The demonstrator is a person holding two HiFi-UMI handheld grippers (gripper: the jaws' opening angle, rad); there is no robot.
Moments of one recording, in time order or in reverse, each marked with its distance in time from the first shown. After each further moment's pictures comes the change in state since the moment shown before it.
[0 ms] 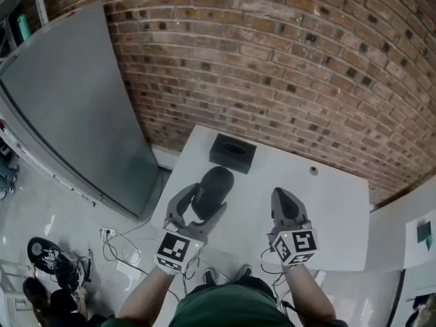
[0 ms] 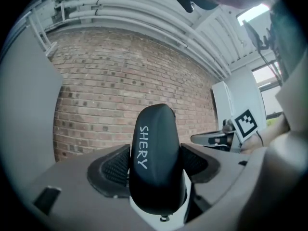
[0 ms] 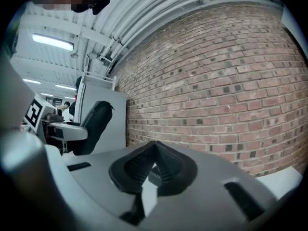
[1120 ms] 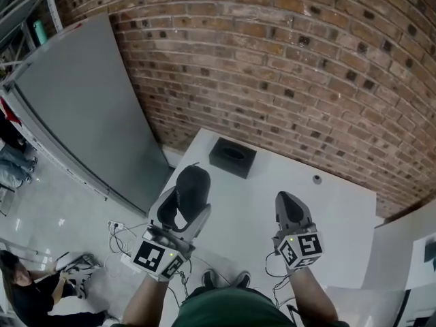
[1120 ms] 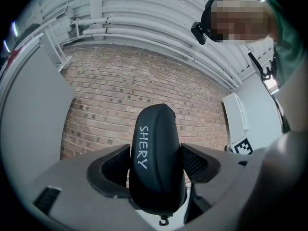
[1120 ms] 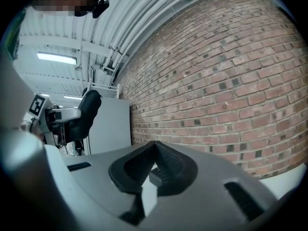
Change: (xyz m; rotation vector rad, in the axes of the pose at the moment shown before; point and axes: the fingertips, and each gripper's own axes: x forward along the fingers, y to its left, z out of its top) left arm -0.002 -0.035 0.078 -0.070 -0.134 0.159; right arm -0.019 -0.070 0.008 0.065 -0.035 0.125
